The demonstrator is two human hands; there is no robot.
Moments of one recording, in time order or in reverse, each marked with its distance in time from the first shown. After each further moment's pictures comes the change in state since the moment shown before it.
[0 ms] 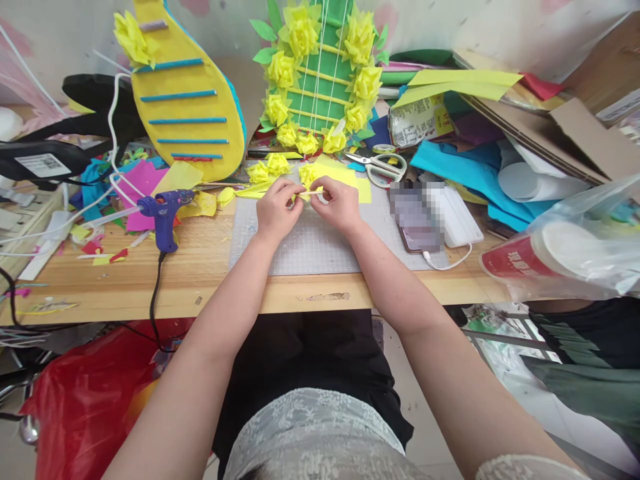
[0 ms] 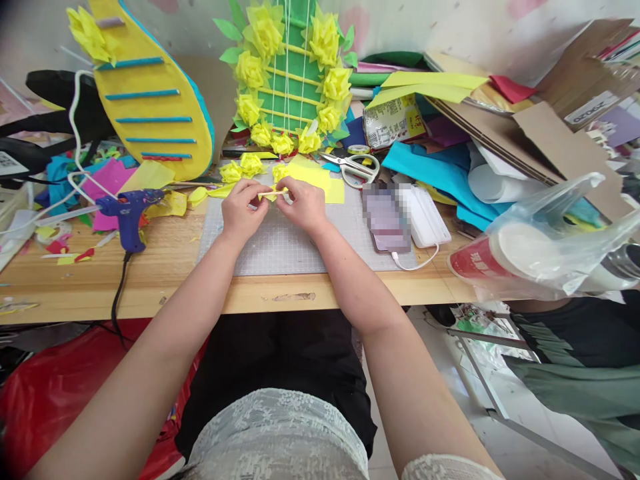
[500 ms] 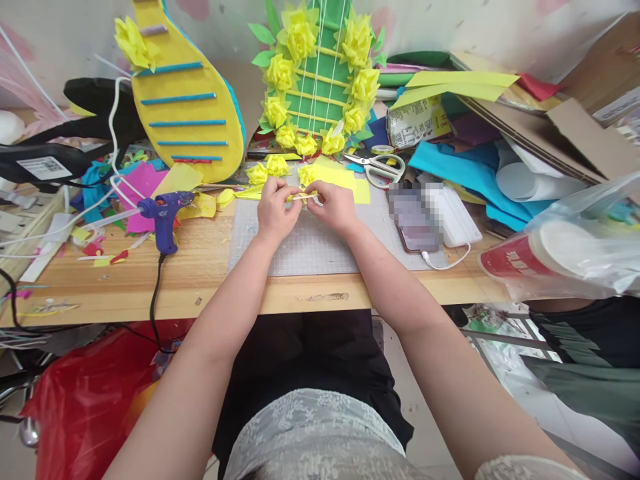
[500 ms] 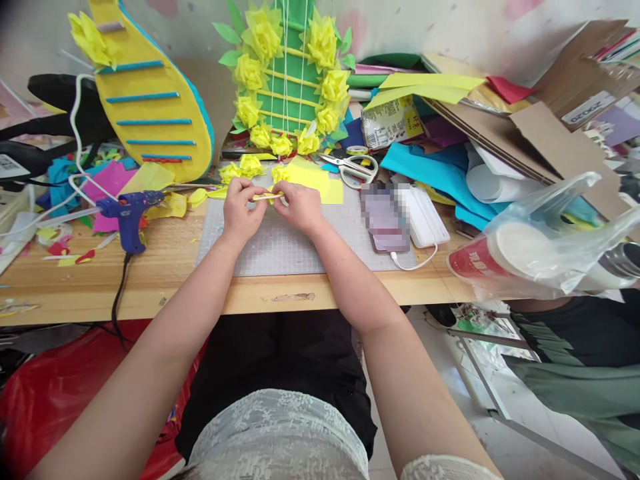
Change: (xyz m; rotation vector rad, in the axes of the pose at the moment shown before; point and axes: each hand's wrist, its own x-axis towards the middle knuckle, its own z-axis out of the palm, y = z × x) left_hand -0.003 -0.015 0.009 -0.047 0.030 -0.006; right_hand 0.001 -0.004 -0.001 -0.046 -0.094 0.013
